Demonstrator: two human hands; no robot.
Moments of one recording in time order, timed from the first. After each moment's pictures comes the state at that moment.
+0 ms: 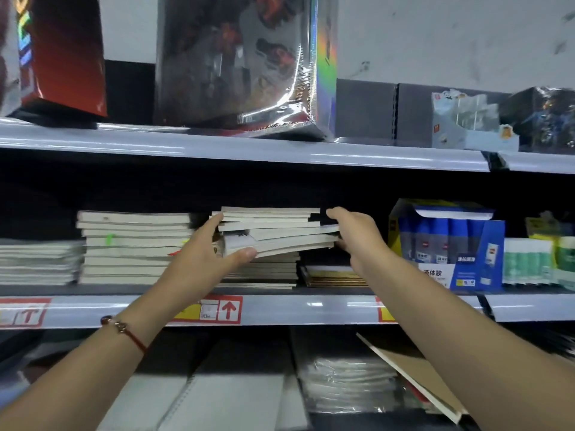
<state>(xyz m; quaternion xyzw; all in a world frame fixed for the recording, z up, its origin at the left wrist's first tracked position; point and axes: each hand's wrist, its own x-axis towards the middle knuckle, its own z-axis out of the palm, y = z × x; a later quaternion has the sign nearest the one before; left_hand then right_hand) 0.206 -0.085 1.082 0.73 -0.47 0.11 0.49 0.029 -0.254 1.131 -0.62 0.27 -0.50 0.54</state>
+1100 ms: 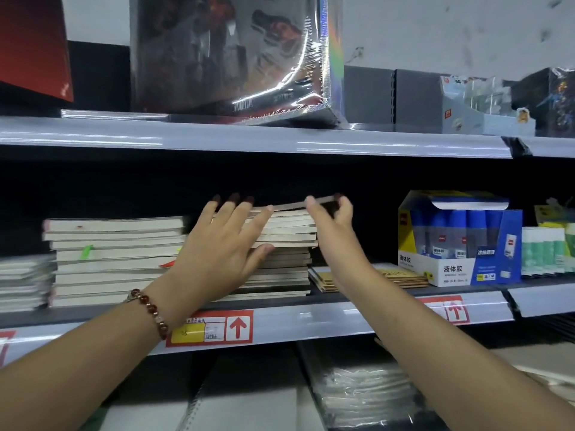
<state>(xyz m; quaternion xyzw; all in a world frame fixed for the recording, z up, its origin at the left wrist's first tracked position) 0.242 -0.128 1.106 0.68 -0.55 0.48 0.07 0.081 -0.232 1.112 -0.67 0.17 -0.53 0.49</state>
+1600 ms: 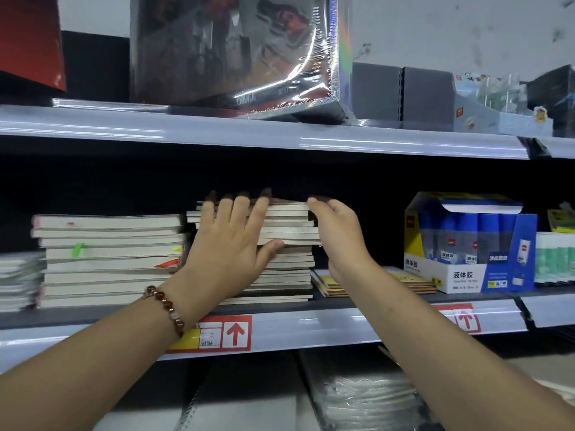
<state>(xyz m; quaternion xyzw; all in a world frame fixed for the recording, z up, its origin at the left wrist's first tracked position) 0.235 -0.151 1.102 0.71 -0.49 0.49 0.12 0.096 -0.252 1.123 -0.64 0.19 -0.56 0.50</state>
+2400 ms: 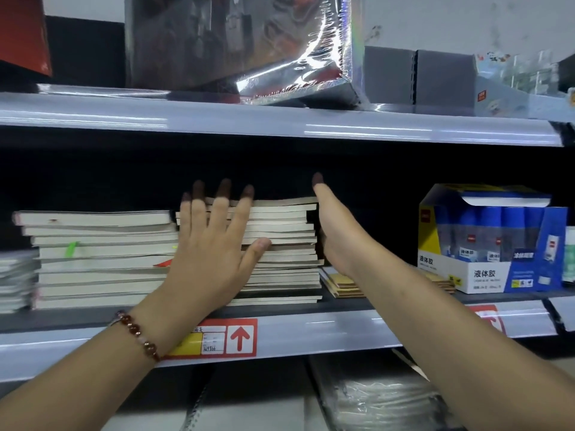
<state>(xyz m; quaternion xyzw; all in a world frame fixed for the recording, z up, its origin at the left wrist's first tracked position) 0.258 -0.143 1.087 0.73 -0.48 0.45 0.20 0.112 -0.245 1.137 -0.61 0.24 -0.43 0.63</state>
